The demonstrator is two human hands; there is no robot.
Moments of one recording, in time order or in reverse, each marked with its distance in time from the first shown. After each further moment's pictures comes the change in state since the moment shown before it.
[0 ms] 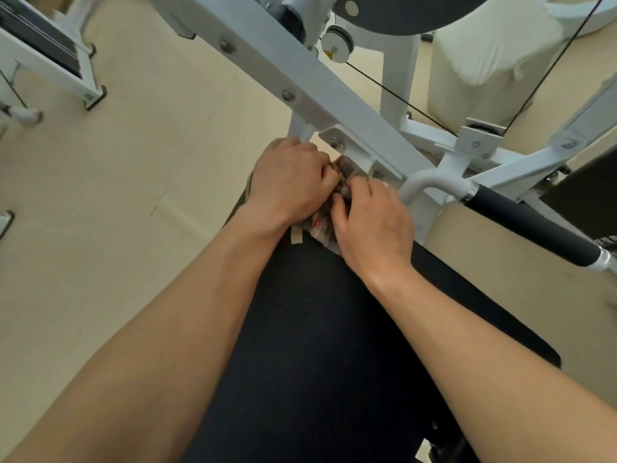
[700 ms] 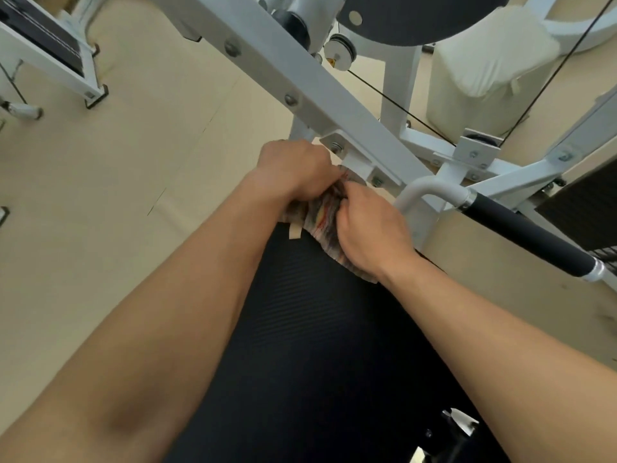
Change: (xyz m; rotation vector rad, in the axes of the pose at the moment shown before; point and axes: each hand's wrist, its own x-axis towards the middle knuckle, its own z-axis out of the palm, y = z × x) left_hand 0.029 0.011 -0.031 0.136 -0.440 -0.105; right_hand 0.016 0.002 -0.017 0.194 -0.291 -0.064
